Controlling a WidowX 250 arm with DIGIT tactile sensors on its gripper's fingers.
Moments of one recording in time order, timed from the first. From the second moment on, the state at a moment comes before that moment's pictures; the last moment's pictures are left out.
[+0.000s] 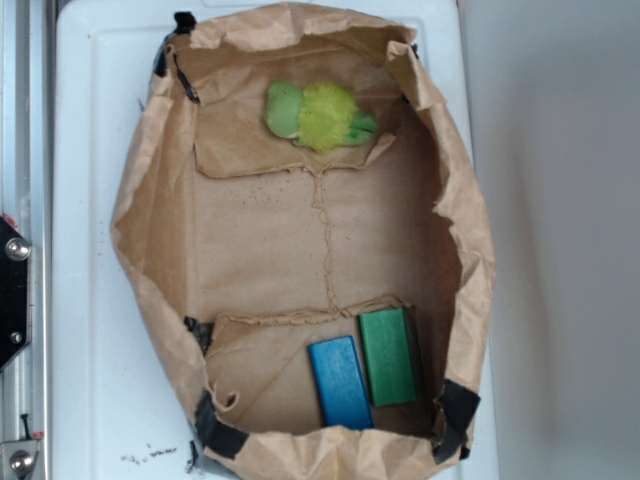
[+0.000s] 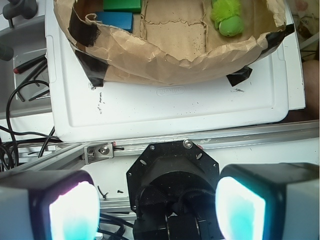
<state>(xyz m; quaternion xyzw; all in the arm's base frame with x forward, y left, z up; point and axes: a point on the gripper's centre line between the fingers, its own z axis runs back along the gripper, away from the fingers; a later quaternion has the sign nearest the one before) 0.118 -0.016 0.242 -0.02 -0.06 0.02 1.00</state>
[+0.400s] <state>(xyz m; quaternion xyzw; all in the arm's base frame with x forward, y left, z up) 0.116 -0.016 0.238 -0.02 -0.05 0.02 1.00</state>
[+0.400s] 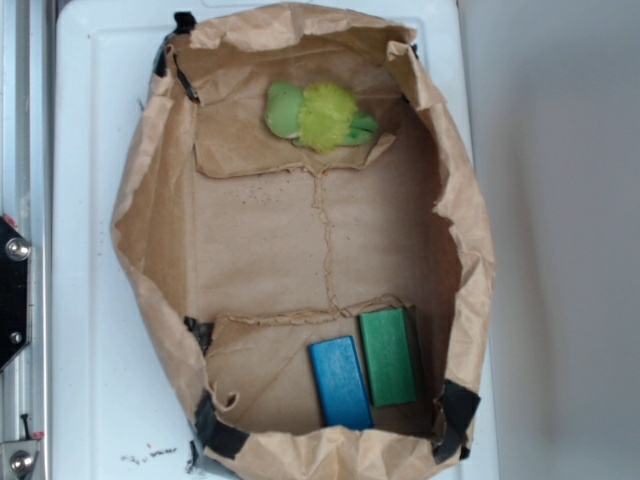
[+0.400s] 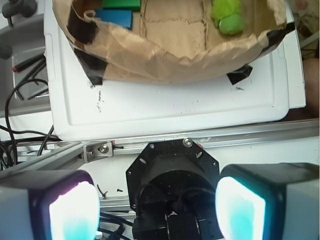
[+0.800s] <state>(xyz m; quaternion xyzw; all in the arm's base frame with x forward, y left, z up) 0.167 0.003 0.213 -0.03 -0.06 -0.03 1.00</state>
